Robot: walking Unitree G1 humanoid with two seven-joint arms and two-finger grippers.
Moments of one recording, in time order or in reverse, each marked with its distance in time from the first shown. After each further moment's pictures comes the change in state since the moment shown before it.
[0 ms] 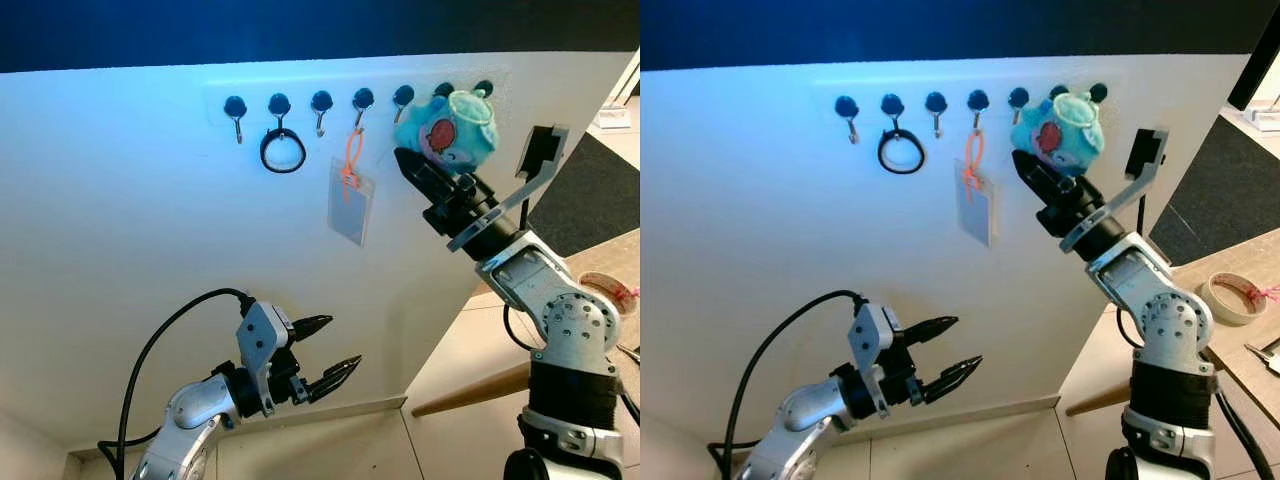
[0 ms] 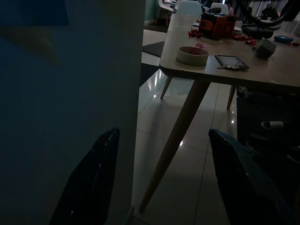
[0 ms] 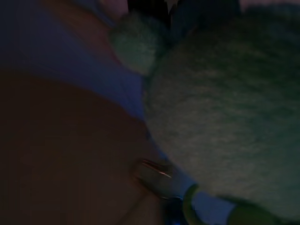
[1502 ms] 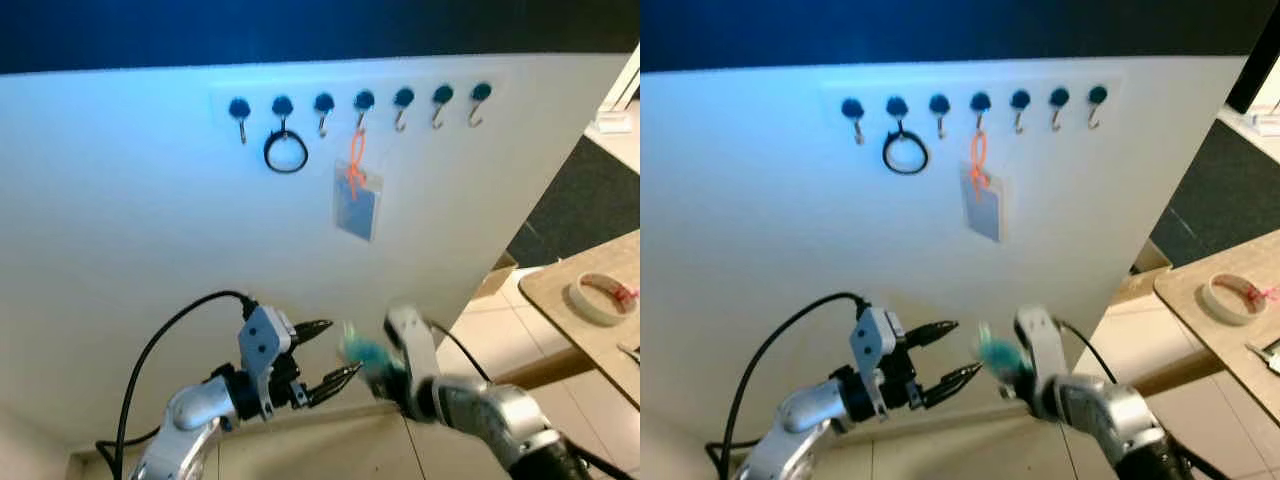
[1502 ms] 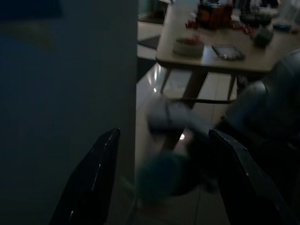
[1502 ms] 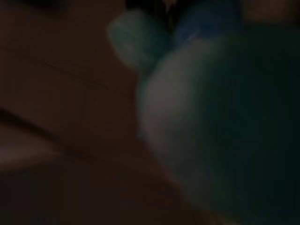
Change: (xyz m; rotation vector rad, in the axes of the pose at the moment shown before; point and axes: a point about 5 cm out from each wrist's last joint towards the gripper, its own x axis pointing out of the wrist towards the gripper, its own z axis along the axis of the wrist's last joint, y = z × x) left arm -0.003 -0.001 -0.004 0.030 0.053 -0.021; right arm -0.148 -0.112 -0.170 -0.661 1.354 -0.641
